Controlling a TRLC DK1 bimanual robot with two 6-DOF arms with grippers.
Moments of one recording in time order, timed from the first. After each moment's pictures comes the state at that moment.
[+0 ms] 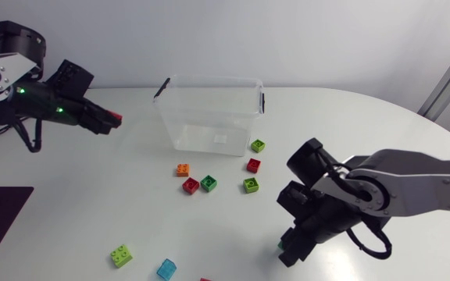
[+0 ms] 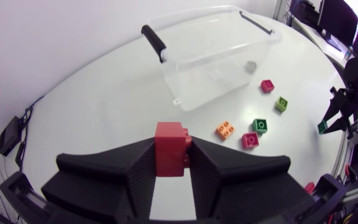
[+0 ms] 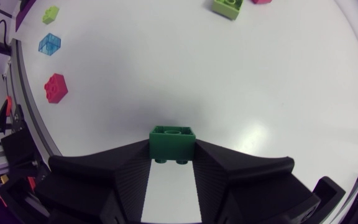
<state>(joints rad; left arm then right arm) 0.02 1.53 1.15 -0.50 0.35 0.50 0.58 1.45 0.69 -0.63 -0.12 -0.13</state>
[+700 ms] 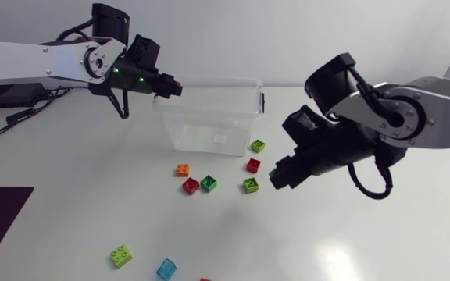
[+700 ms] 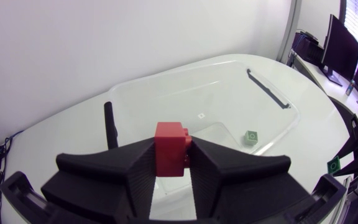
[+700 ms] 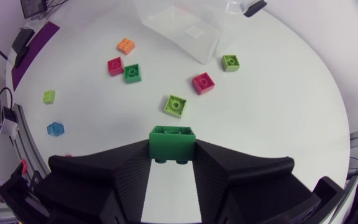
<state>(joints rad) -0.23 1.91 1.49 -0.20 0.25 0.19 0.49 1.42 1.00 -0.64 -0.09 -0.10</state>
